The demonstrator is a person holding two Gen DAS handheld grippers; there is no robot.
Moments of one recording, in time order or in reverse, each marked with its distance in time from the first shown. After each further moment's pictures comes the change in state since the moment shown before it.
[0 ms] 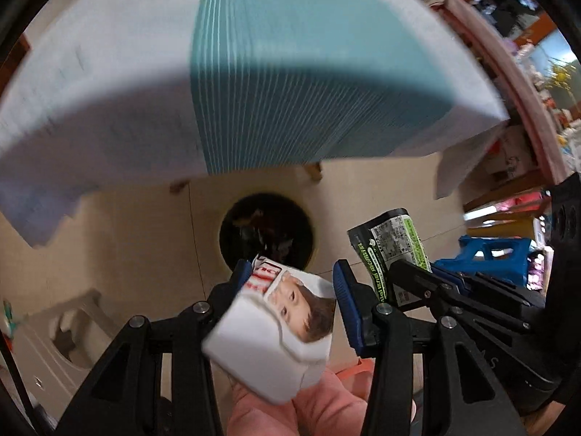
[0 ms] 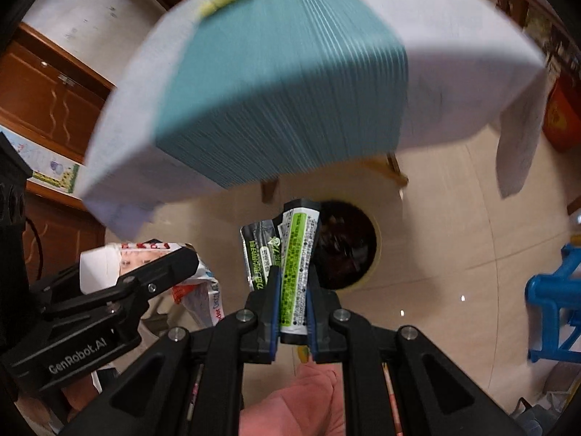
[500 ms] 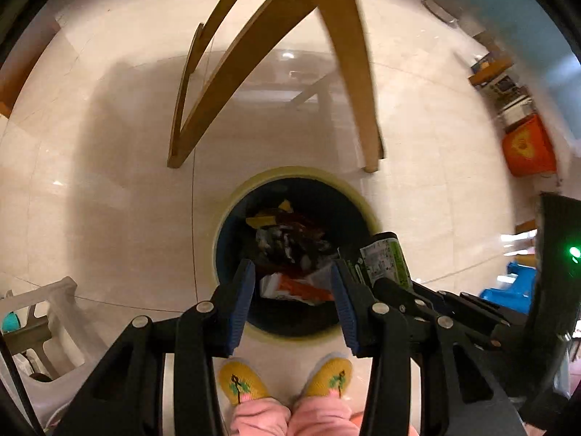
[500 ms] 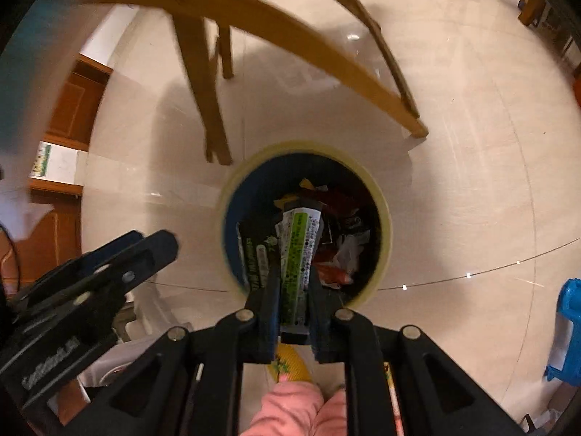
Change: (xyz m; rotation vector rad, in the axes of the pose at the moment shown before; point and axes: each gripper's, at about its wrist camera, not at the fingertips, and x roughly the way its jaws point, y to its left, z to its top) left arm 0.220 0.042 0.011 -0.104 0.033 0.109; right arm 0.248 -0.079 0.012 0.011 0.163 -0.003
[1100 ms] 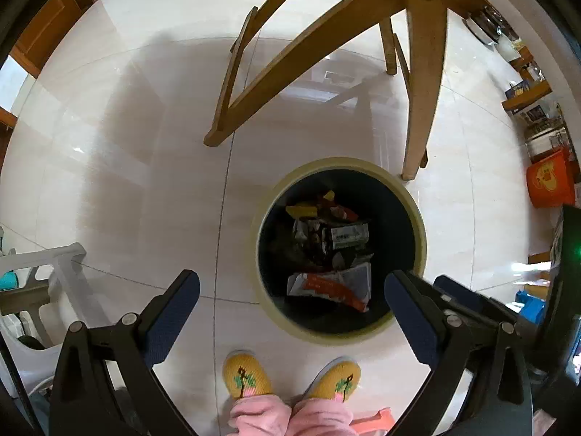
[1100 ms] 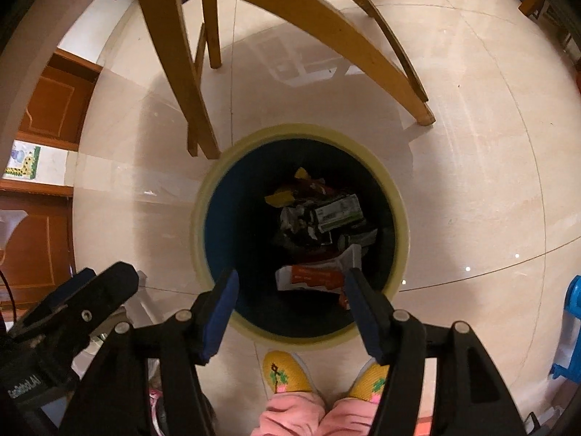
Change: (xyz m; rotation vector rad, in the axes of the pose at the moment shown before) left arm -0.006 0.051 -0.019 -0.129 -0.007 0.052; right arm 0.015 0.010 0.002 0.016 -0.014 0.002
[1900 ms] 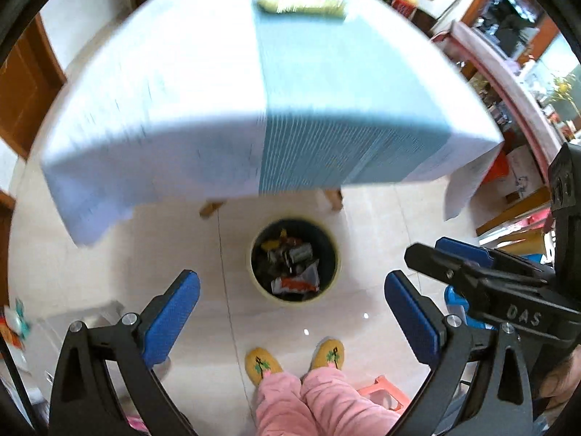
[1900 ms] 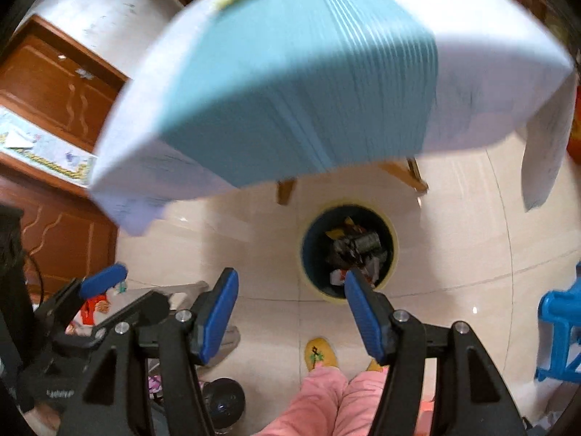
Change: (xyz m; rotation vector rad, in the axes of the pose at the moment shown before) left arm -0.318 -0.019 -0.028 0.232 -0.212 -0.109; right arm -0.303 0.094 -0.051 -0.123 -0.218 0.091
